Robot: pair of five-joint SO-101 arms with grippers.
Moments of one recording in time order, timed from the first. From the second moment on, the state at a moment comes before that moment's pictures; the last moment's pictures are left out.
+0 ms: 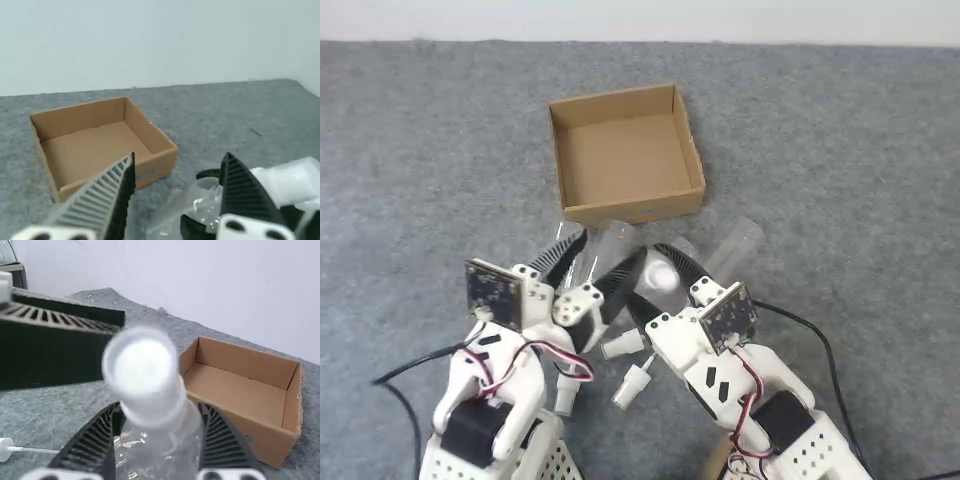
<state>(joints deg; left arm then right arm) 18.3 -103.5 79.2 52.6 13.6 -43.2 -102.7 95.1 26.3 0.1</state>
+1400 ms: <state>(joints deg) 10.6 -103.5 76.5 55.8 12.4 -43.2 -102.7 95.1 28.0 0.1</state>
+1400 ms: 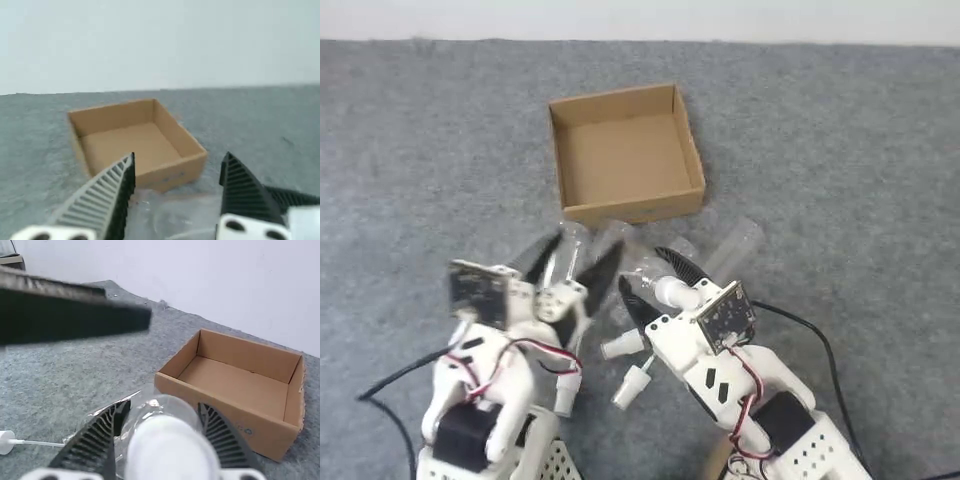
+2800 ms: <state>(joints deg) -21.5 -103.5 86.9 54.2 16.1 -38.7 -102.8 90.9 38.7 2.2</state>
